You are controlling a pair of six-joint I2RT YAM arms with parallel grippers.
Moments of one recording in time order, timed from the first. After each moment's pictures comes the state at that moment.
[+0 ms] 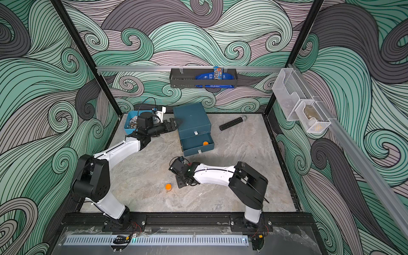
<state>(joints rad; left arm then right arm) -0.29 1.66 1.16 0.19 0.54 -0.60 1.07 1.80 1.12 -0.57 0.15 0.68</state>
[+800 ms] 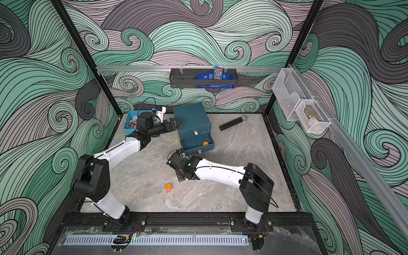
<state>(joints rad) -0.29 1.66 1.16 0.19 0.54 -0.60 1.06 1.68 1.33 -0.78 0.30 0.60</state>
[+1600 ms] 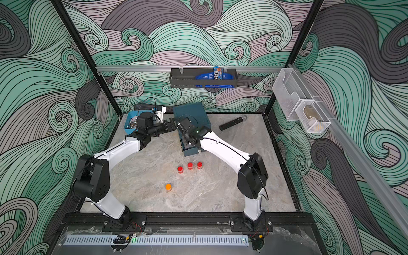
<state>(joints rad) -0.29 1.66 1.16 0.19 0.54 -0.60 0.78 1.88 1.72 -0.90 0.36 0.32</state>
